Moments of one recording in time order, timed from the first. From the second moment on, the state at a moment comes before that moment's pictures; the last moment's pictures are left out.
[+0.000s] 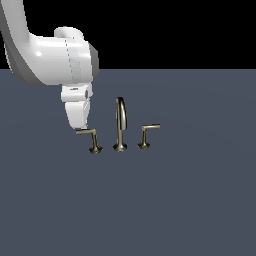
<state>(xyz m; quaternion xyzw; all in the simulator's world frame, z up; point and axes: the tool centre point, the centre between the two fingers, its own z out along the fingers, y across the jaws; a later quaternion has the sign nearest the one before) 0.029 0.162 0.093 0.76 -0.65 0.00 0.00</state>
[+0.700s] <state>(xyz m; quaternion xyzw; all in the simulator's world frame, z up) 0.008 0.169 0.091 0.76 -0.65 0.00 0.00</state>
